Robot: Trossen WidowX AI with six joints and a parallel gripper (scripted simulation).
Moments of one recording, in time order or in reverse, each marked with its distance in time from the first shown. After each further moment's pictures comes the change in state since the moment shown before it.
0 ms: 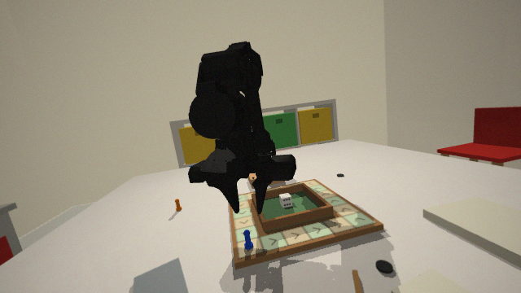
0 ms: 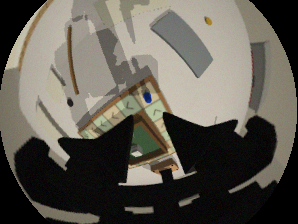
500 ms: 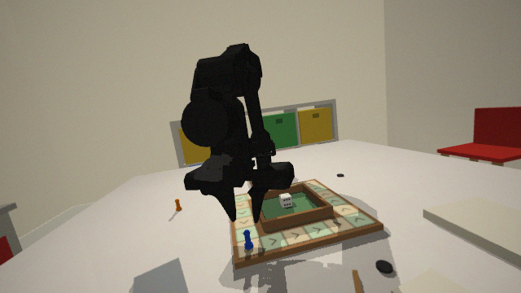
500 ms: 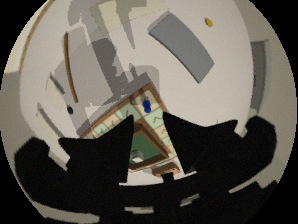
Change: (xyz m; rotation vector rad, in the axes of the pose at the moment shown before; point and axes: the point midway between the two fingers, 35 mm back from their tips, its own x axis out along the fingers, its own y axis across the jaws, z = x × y) arm 0.010 -0.003 0.013 0.020 -0.016 0.003
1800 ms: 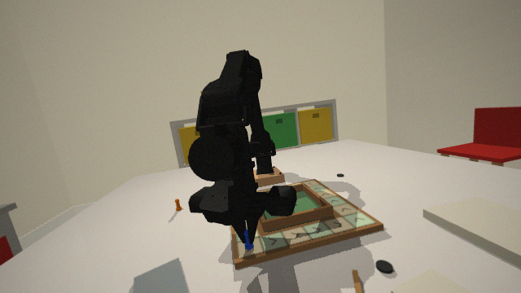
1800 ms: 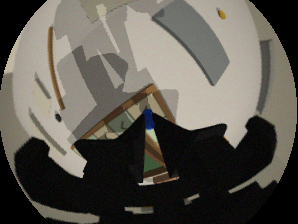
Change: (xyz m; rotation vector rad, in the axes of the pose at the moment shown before) arm 0.043 -0.001 -0.001 0.001 0.003 -0.001
